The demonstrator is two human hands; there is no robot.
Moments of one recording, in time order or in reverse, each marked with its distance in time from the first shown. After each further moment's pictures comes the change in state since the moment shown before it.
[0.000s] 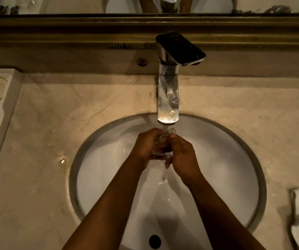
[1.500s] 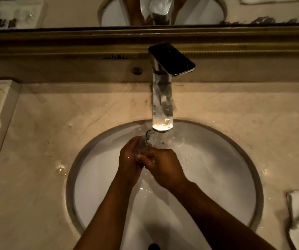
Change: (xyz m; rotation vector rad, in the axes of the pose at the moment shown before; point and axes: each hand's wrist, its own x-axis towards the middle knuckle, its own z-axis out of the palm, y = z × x) left_hand 0.007 -0.044 -0.034 -0.447 0.008 0.145; right_hand 0.003 0.002 0.021 -0.564 -0.209 -0.458
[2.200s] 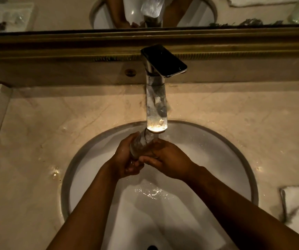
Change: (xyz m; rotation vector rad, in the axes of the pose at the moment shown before) left_hand 0.013 0.043 0.001 0.359 -0.312 -0.419; right_hand 0.018 0.021 -0.038 -0.161 -0.242 -0.218
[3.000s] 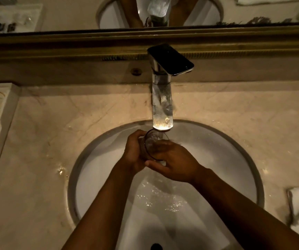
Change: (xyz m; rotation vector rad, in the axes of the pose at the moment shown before) left_hand 0.015 0.003 0.027 -0.331 0.123 0.134; right_hand -0.009 0.004 0.003 -0.249 -0.006 -0.075
